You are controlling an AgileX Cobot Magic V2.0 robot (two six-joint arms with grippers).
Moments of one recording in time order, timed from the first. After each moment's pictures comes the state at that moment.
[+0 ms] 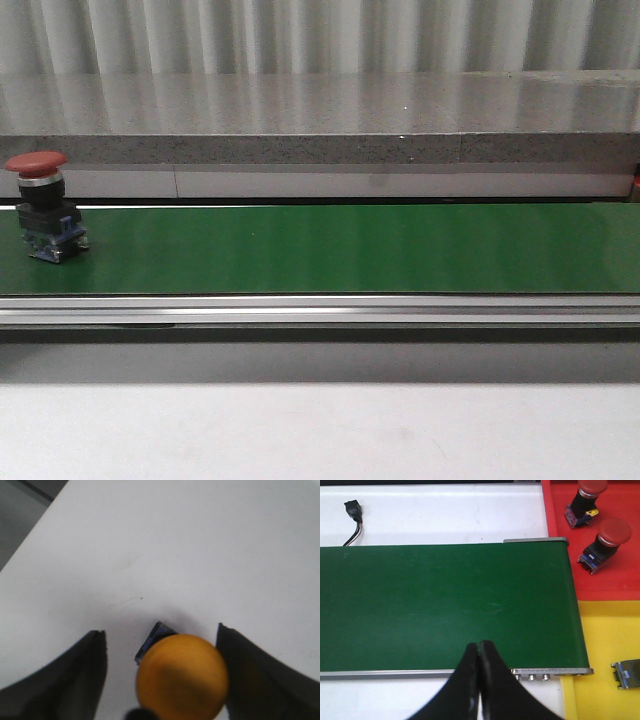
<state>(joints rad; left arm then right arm) 0.42 2.03 -1.47 -0.19 0.56 0.02 -0.10 0.87 -0.69 0.08 0.59 -0.01</state>
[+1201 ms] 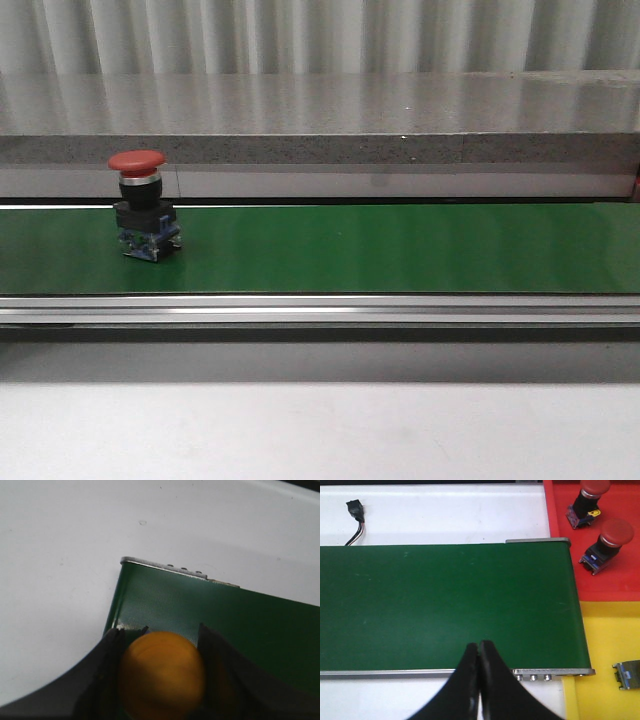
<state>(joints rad) 0.15 1.48 -1.11 -0.18 0.69 0.04 -0.10 0.87 -0.69 0.08 0.59 -0.01</state>
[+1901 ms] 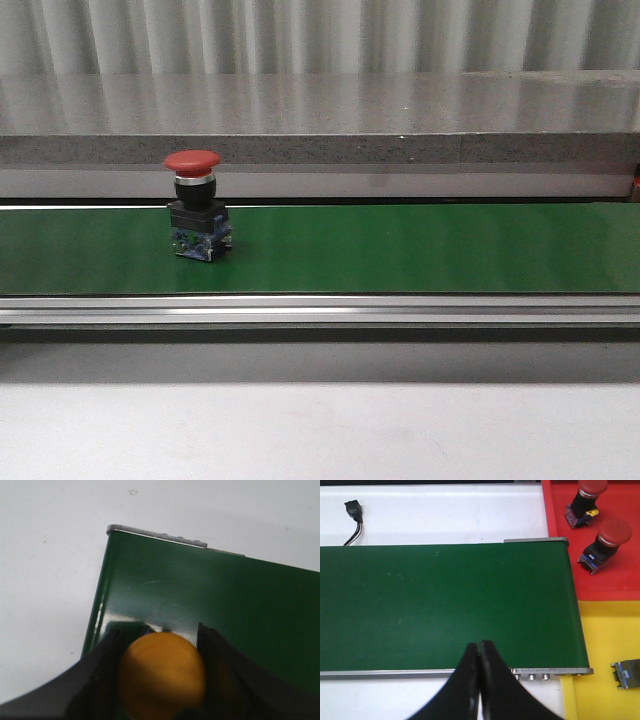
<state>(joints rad) 0.13 1.48 -1.02 -0.18 0.63 0.06 -0.10 0.87 -0.69 0.08 0.59 -0.01</state>
